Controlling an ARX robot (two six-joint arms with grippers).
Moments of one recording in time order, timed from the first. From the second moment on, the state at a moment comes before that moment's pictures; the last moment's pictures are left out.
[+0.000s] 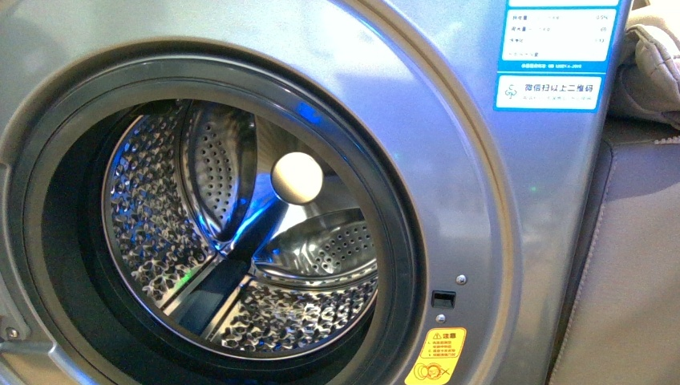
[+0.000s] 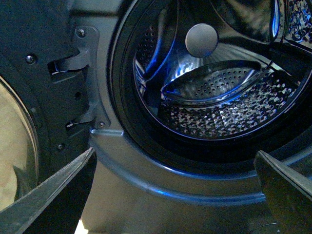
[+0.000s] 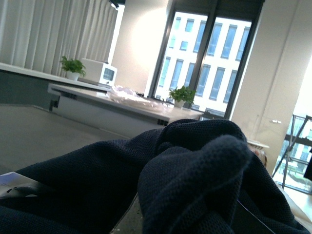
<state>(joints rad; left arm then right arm) 0.00 0.00 0.01 0.00 0.00 0.00 -0.52 1.22 1.66 0.18 -0.75 0.12</state>
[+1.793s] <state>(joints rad) 0.00 0.00 0.01 0.00 0.00 0.00 0.27 1.41 1.97 -0.19 -0.68 0.04</state>
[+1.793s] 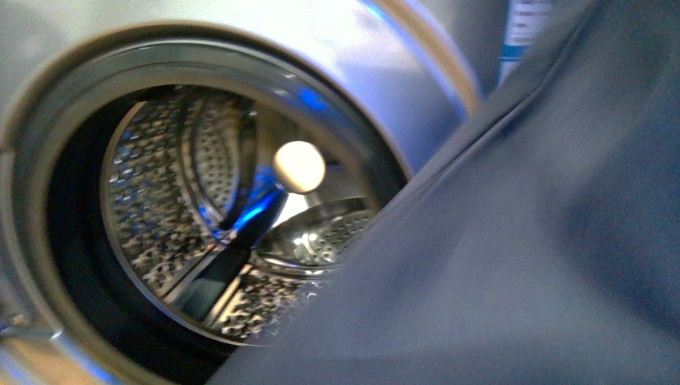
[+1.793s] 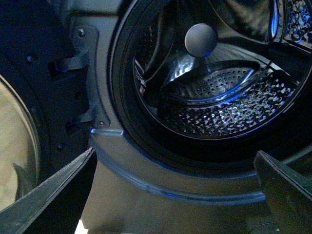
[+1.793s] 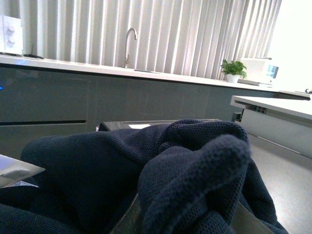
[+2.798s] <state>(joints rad) 0.00 0.00 0.01 0.00 0.00 0.00 0.31 1.37 1.94 -0.21 -0.67 0.02</state>
